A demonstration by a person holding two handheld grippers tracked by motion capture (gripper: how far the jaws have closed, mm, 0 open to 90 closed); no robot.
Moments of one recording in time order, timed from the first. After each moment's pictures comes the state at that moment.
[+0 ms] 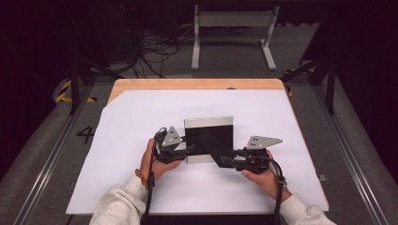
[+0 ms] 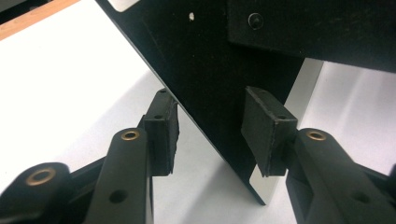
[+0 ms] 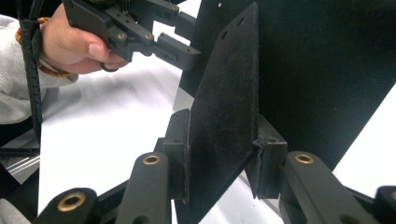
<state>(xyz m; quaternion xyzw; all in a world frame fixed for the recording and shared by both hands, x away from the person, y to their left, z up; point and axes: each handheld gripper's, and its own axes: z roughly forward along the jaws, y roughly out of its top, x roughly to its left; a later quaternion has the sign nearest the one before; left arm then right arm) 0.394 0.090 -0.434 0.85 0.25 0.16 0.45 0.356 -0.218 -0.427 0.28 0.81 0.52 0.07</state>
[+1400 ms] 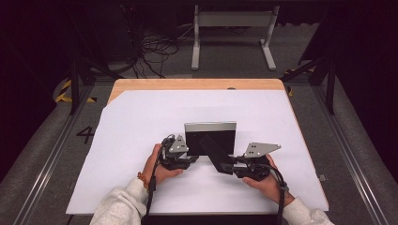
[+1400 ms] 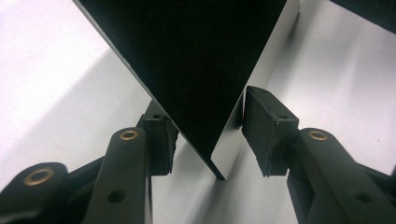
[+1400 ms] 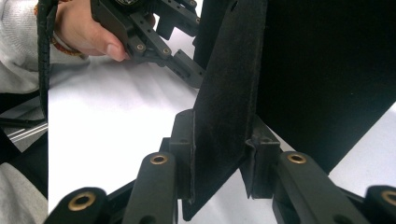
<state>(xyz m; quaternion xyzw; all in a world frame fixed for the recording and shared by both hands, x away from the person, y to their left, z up) 0.390 0.078 -0.457 0.88 0.20 0.11 0.41 0.340 -0.216 -0.429 0.25 0.83 0.49 0.08</state>
